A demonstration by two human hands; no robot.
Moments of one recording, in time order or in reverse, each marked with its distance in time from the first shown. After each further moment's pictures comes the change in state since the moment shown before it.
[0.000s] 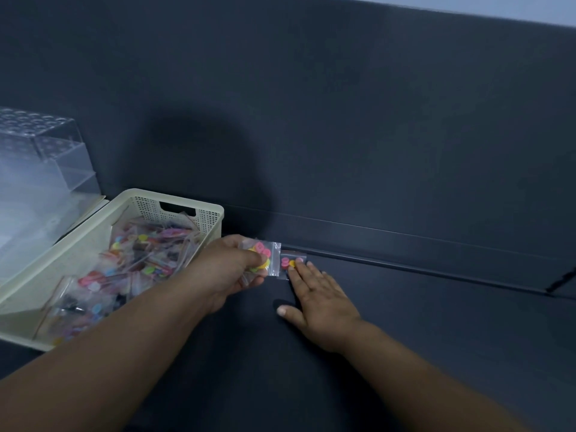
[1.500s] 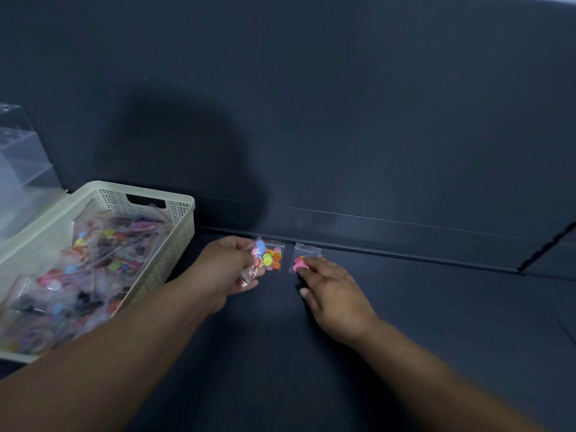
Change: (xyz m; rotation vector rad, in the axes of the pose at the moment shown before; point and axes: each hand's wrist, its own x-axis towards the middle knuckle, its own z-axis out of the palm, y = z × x) left_hand 0.010 -0.020 0.033 0.058 0.031 -0.090; right_hand -0.027 0.048 -0.001 0.000 0.225 0.006
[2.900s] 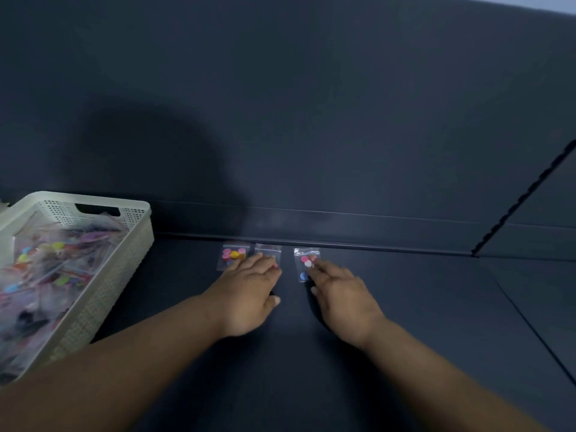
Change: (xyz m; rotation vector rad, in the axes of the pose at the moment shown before) left_hand 0.000 -0.030 0.055 1.566 -0.331 0.699; right_hand -0.039 0.040 -0.022 -0.036 -0.034 0.198
